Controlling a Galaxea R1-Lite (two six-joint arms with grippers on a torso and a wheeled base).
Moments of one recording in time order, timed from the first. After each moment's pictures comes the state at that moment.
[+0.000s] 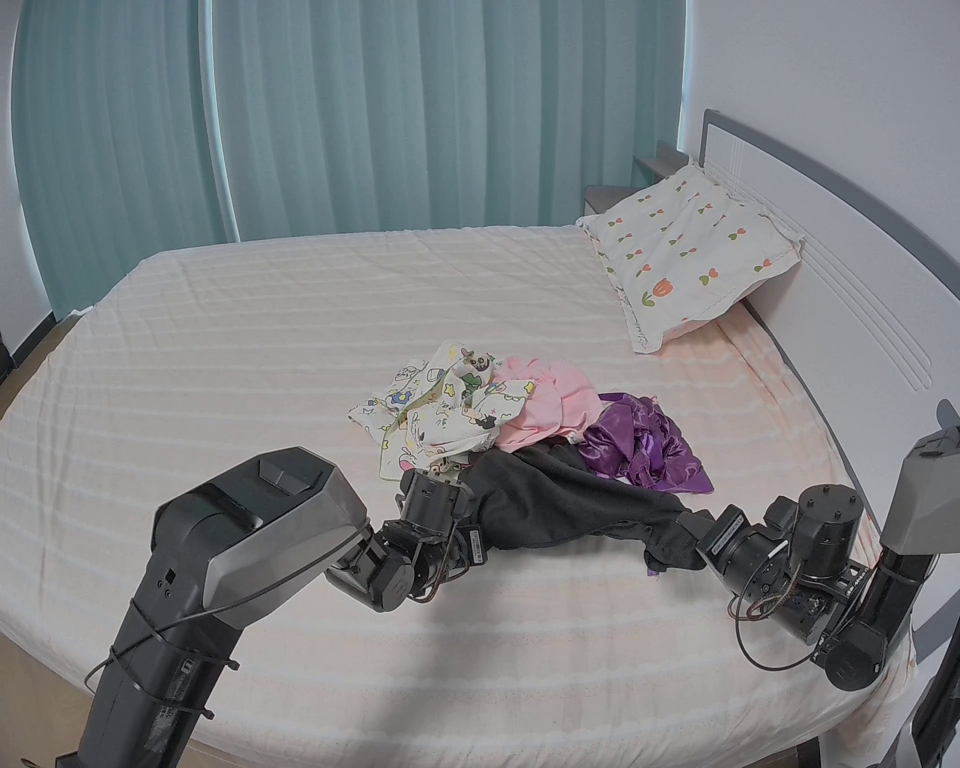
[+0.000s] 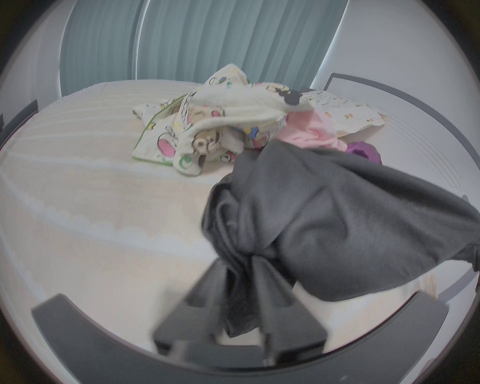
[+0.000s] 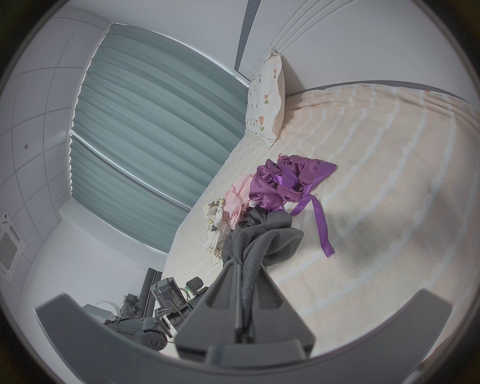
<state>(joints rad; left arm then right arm) -0.52 2.64 -1.40 -0.57 0.17 -0.48 0.44 2.05 -0.23 -1.55 -0.11 0.97</state>
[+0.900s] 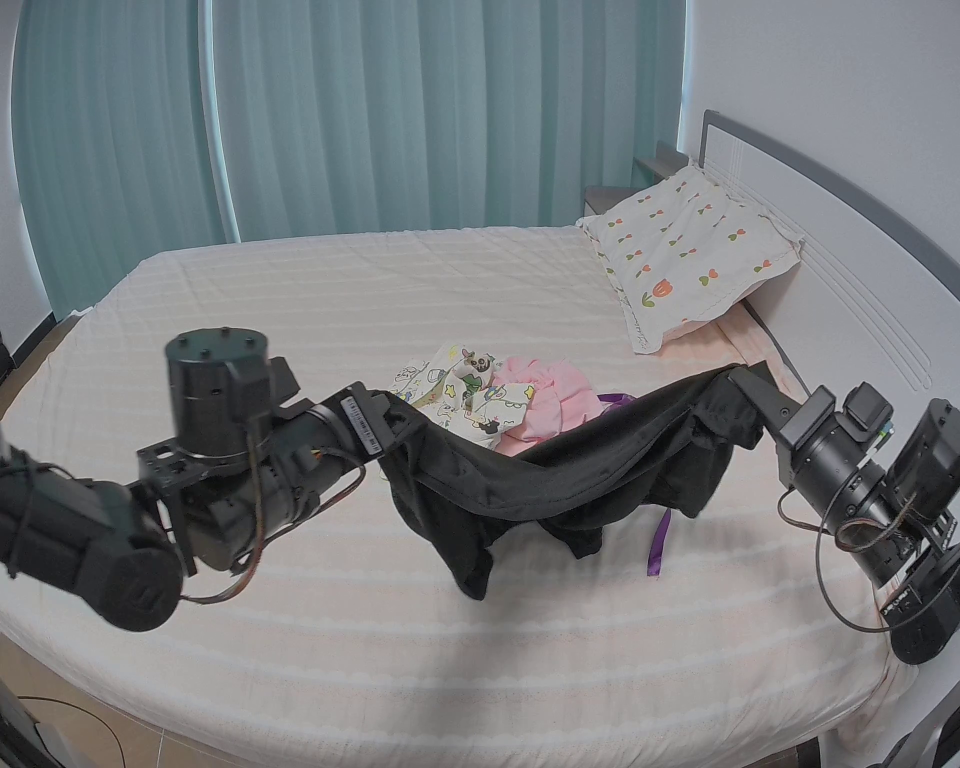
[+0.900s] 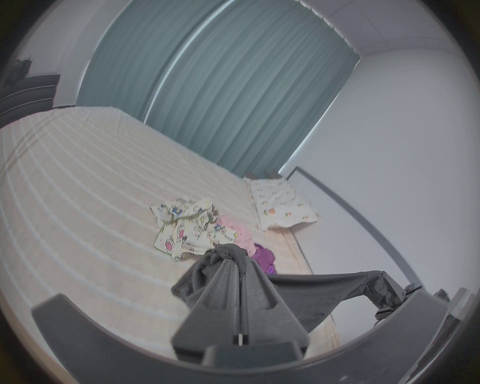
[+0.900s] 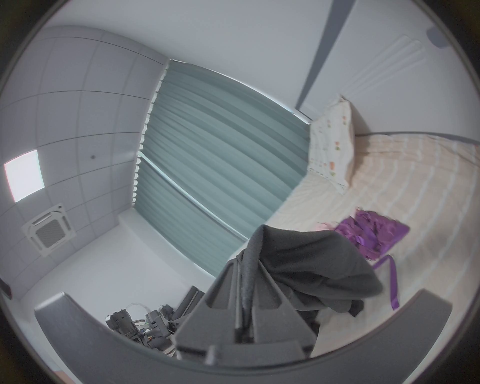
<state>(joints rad) -0.57 1.73 -0.76 -0.77 0.22 -0.65 0.45 1.68 -0.32 -1.55 -0.04 0.86</state>
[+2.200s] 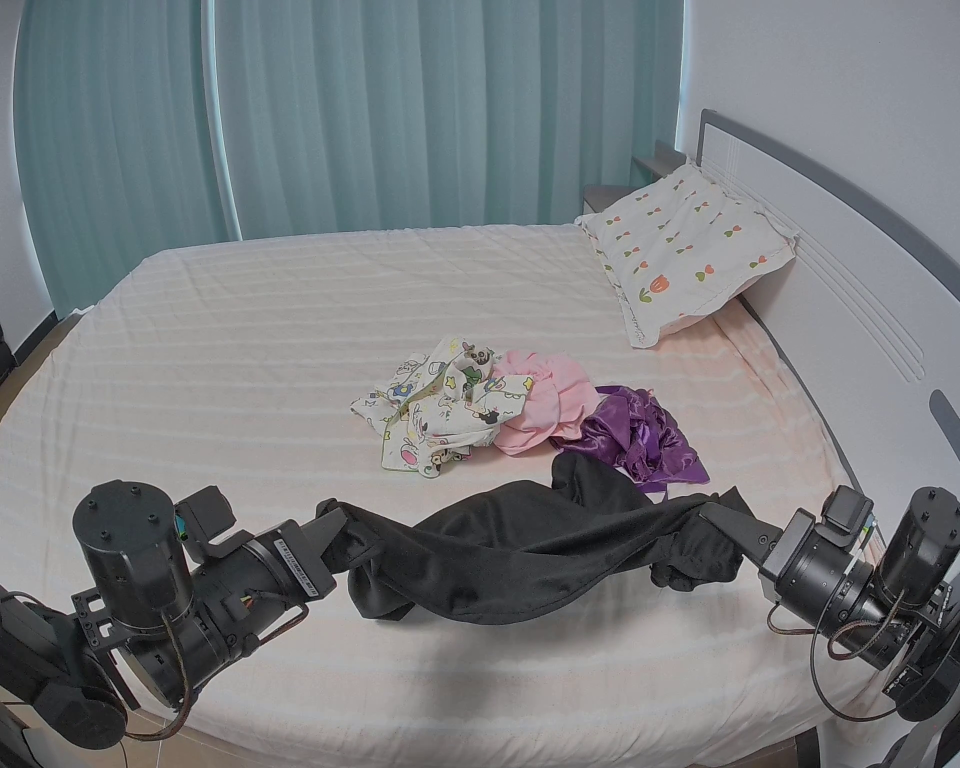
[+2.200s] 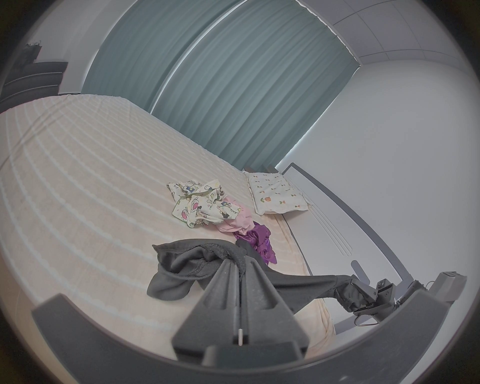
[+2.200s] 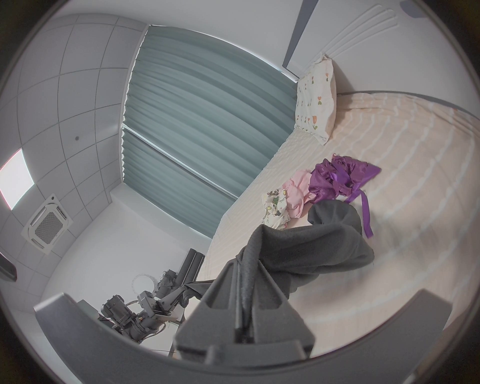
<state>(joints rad) -0.65 1.57 -0.27 -1.06 0.25 -0.71 0.57 1.67 -0.06 -1.55 0.00 0.92</state>
